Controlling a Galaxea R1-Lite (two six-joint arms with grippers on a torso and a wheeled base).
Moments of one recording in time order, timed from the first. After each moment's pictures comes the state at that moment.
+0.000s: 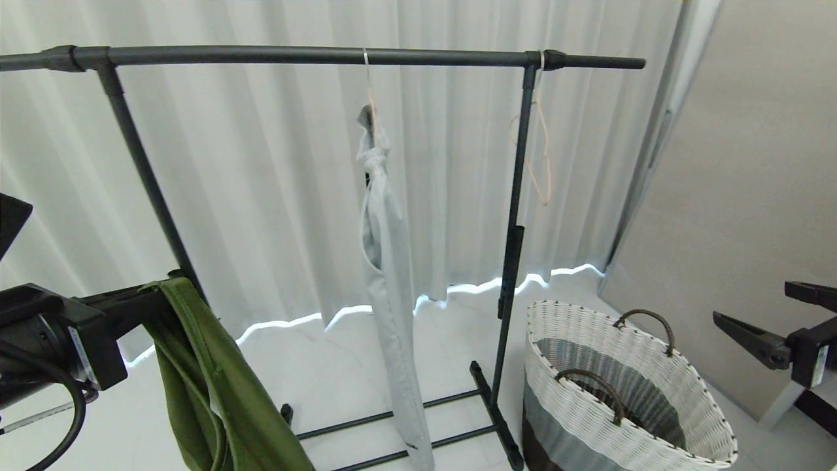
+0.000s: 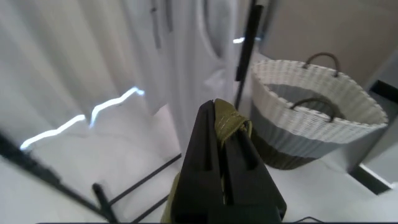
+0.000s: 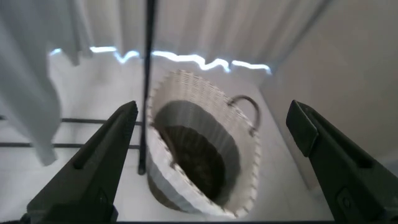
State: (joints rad) left arm -0.06 1.03 -0.58 -0.22 -0.32 0.07; right arm 0.11 1.11 -0.42 -0.49 0.17 -0.20
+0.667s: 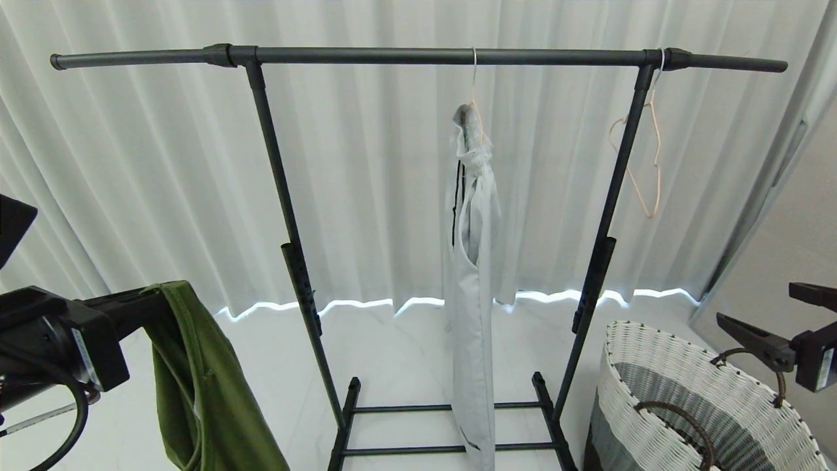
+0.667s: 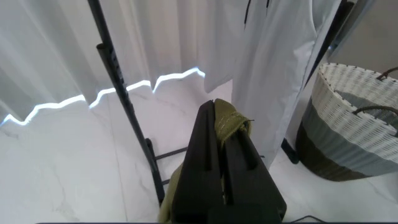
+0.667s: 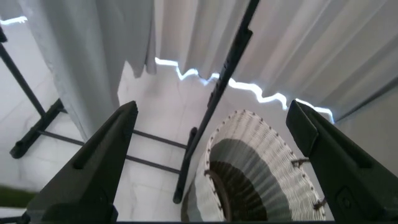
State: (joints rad) left arm -0.05 1.03 -0.57 -0.22 -0.32 0.07; right arm 0.11 1.10 -0.41 -0.49 0.17 -0.20
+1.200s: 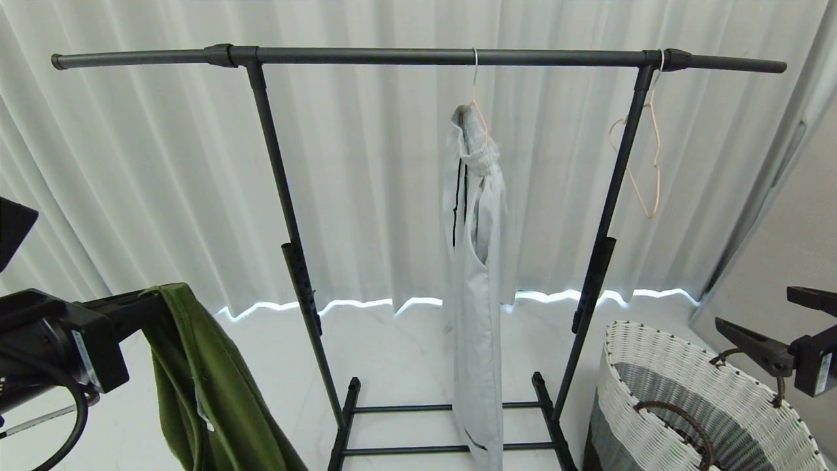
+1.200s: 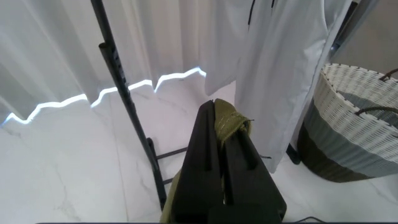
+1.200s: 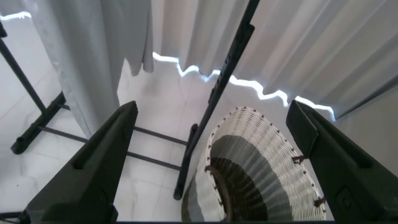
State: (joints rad) left arm -0.04 1.03 -0.56 -0.22 -0.32 0.07; right arm 0.11 1.10 -0.40 -0.49 0.17 -0.20
